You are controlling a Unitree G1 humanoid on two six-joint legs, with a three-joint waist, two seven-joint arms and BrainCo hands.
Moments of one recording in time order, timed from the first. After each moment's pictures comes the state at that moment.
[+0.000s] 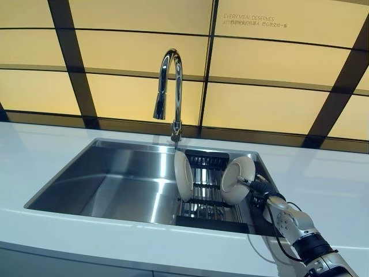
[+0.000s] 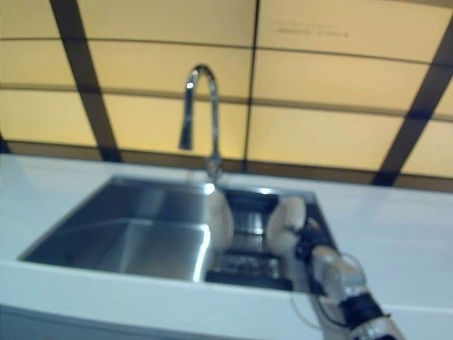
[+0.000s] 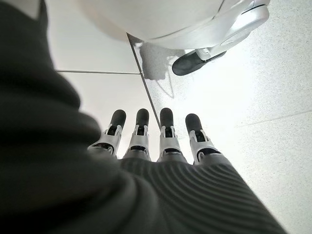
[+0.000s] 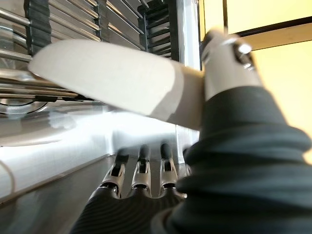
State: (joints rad) left arm 0.02 0.29 -0.33 1.15 0.04 -0.01 -0.04; right arm -0.54 -0.52 0.21 0.37 0.81 0.36 -0.40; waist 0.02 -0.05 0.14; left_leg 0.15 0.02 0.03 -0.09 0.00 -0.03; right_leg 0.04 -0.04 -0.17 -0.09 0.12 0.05
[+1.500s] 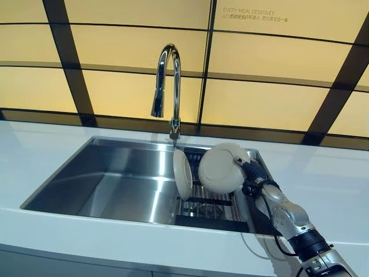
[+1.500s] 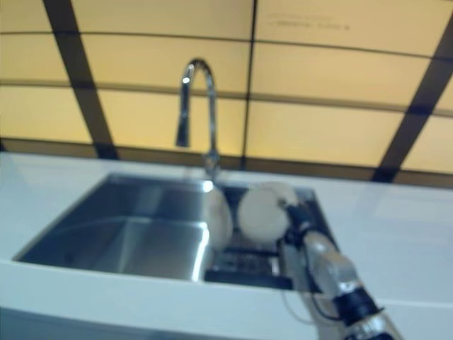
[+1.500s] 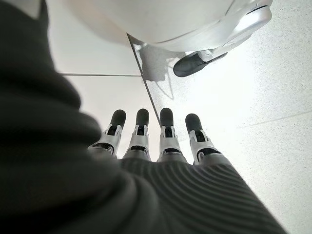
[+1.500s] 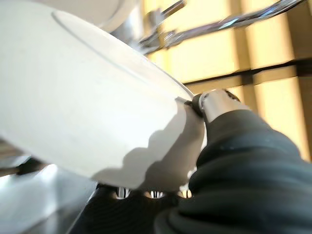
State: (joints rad) left arm 0.02 0.29 -0.33 1.13 0.04 -0.01 -0.04; right arm -0.56 -0.51 0.23 0.14 0.86 0.18 -0.33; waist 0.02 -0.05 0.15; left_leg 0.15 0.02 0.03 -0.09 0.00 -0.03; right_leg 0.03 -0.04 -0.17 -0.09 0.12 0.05
